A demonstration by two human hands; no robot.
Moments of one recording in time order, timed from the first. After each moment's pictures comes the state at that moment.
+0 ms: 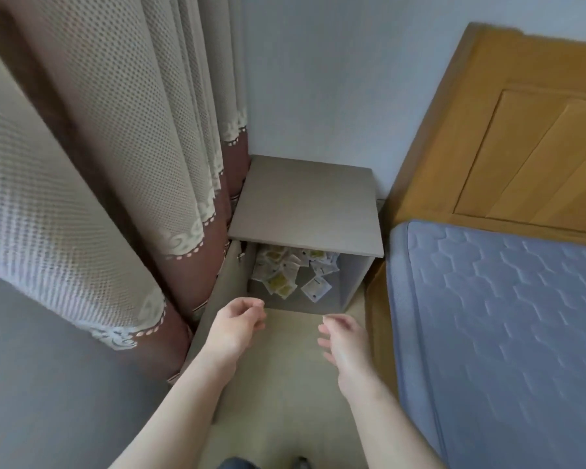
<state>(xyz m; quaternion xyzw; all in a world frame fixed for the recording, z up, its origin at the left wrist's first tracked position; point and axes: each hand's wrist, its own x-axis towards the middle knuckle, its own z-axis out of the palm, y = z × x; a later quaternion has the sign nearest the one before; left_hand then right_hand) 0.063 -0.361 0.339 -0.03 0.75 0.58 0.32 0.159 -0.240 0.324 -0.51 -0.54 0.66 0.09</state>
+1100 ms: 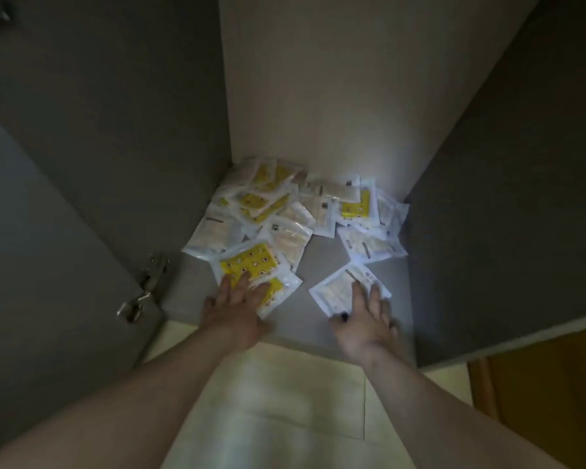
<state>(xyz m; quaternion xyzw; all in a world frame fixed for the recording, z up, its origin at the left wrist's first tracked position) -0.220 -0.105 -0.341 0.27 0.91 0.01 0.32 -0.110 0.053 -0.330 -0.42 -0.86 0.22 -0.17</state>
